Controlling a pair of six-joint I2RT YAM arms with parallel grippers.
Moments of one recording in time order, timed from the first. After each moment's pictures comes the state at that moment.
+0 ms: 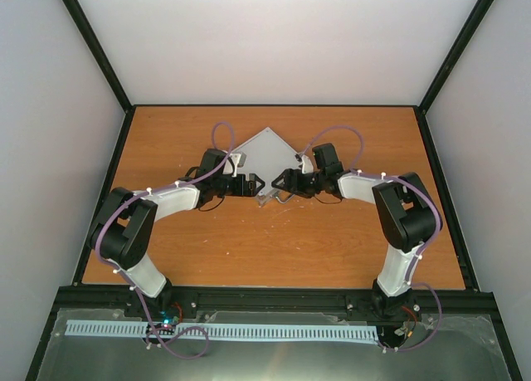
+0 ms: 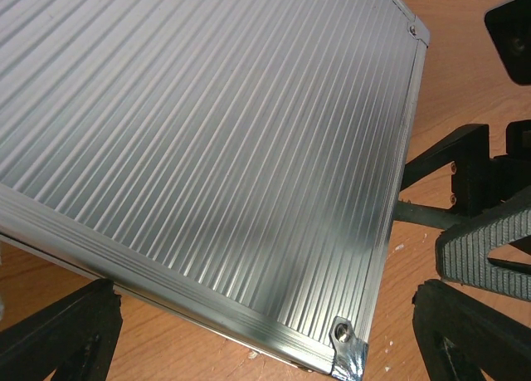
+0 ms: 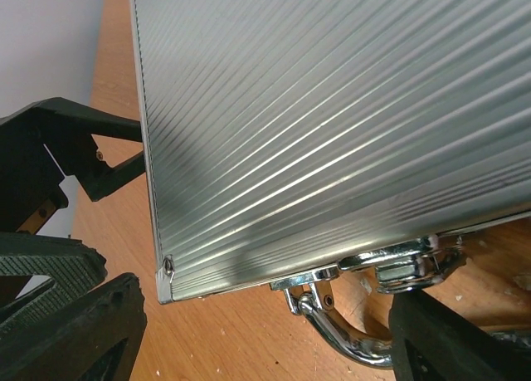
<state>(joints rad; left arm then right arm) -0.45 1.65 0.85 0.05 0.40 -0.41 0.42 1.83 0.98 0.02 -0.72 0.55</state>
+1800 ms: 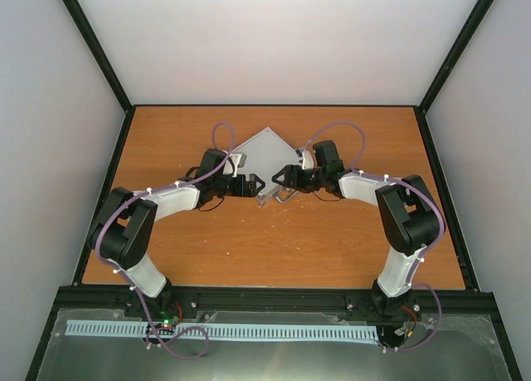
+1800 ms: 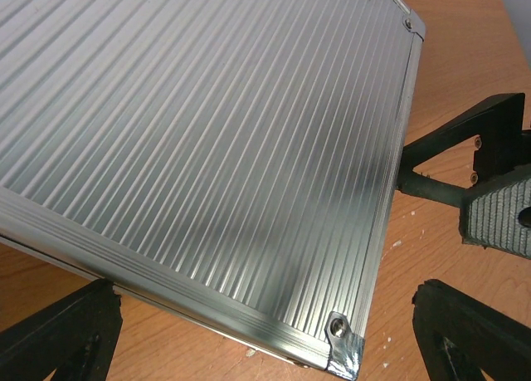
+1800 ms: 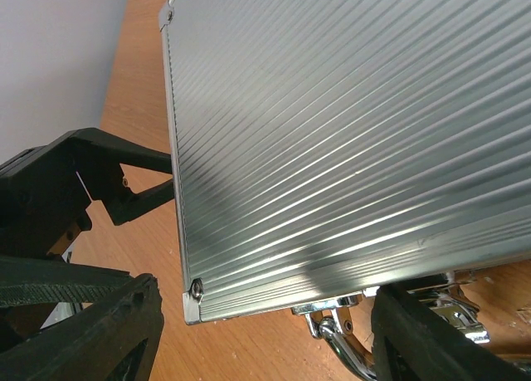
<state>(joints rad) -0.45 1.65 0.84 0.05 0.41 -0.40 0.43 1.80 0.98 0.07 -0.68 0.57</state>
